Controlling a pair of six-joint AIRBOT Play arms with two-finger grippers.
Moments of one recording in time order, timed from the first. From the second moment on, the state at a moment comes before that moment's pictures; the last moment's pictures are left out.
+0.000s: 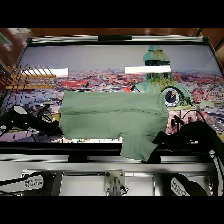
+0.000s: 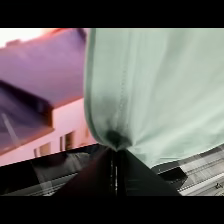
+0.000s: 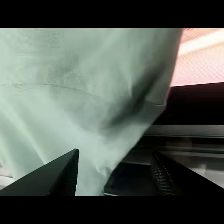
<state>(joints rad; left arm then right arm) 0.26 -1.40 0.77 1.03 -1.23 -1.20 -0.24 -1.07 0.48 2.04 -1.19 -1.69</state>
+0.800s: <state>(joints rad) 0.26 -1.39 1.02 1.01 -1.20 -1.12 -0.18 -1.08 0.87 2.05 -1.12 -1.61</state>
